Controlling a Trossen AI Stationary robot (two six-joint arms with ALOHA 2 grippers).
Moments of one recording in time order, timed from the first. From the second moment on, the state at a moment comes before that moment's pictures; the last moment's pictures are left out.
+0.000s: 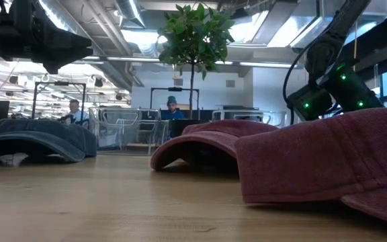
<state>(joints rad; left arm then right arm) -0.21 0.00 0.01 0.15 -0.61 -0.01 -0.37 1.64 0.66 -1.16 0.08 0.25</state>
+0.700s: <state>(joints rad) -0.21 0.02 0.02 0.22 -0.47 0.08 -0.37 1.32 0.97 -1.57 0.01 0.37</state>
